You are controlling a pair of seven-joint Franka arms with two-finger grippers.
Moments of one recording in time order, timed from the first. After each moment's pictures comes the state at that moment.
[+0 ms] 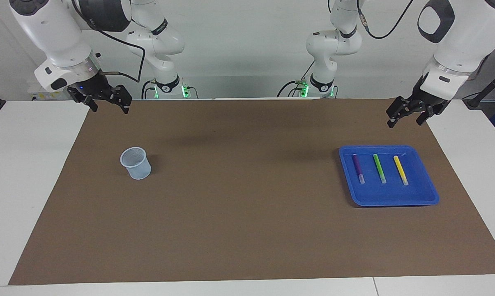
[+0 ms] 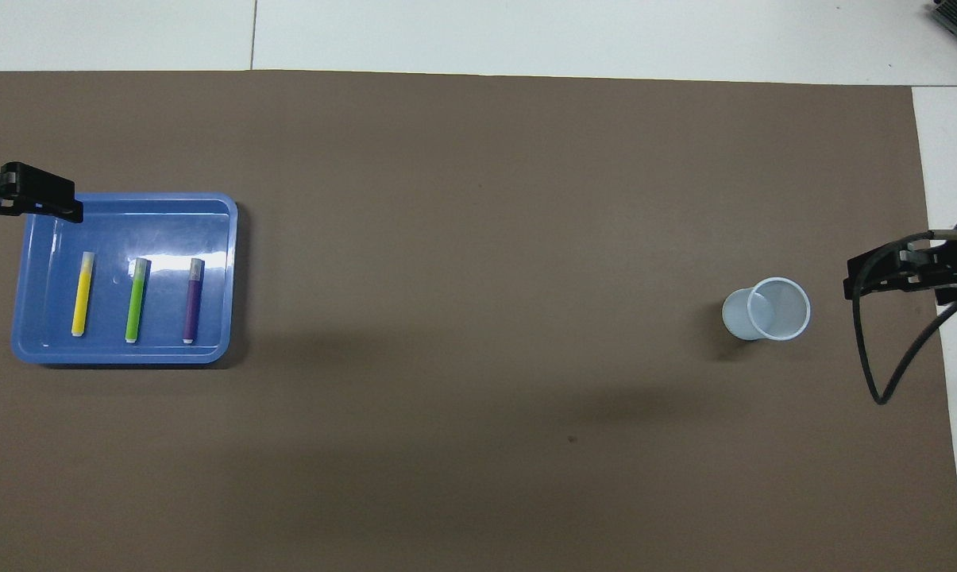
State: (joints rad) left arm -0.04 0.09 0.03 -1.47 -0.02 1.60 -0.04; right arm 0.01 0.00 -0.04 -1.60 -0.02 1.47 0.07
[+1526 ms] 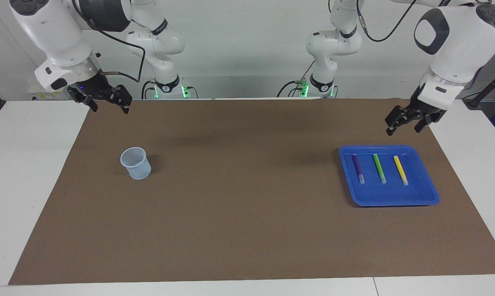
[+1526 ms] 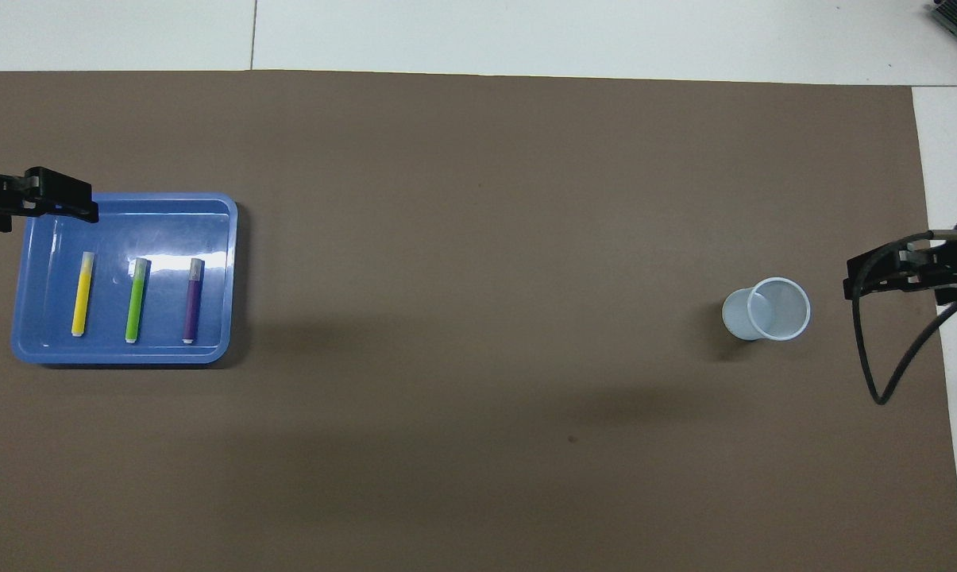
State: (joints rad) left arm -0.03 0.10 0.03 -1.57 -0.02 1.70 -0.04; right arm 0.01 0.00 -0.04 -1.60 -0.02 1.47 0.07
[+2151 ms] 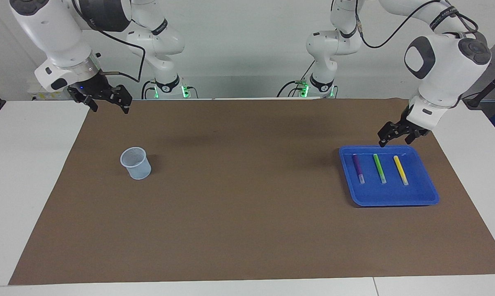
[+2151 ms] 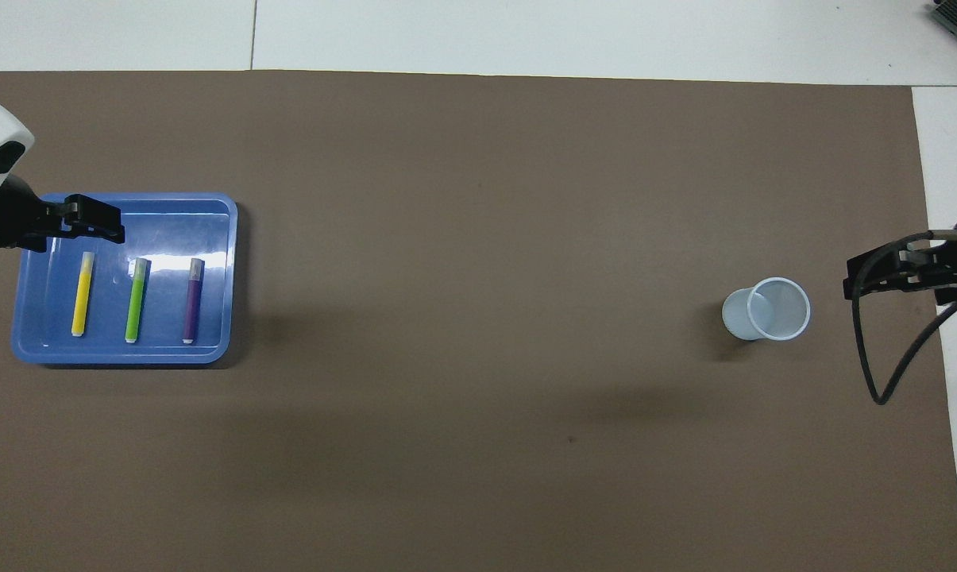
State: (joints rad) left arm -0.01 0.10 0.03 -1.72 -0.02 1.82 -0.02; right arm 0.01 0.00 -0.04 -1.60 -0.02 1.47 0.07
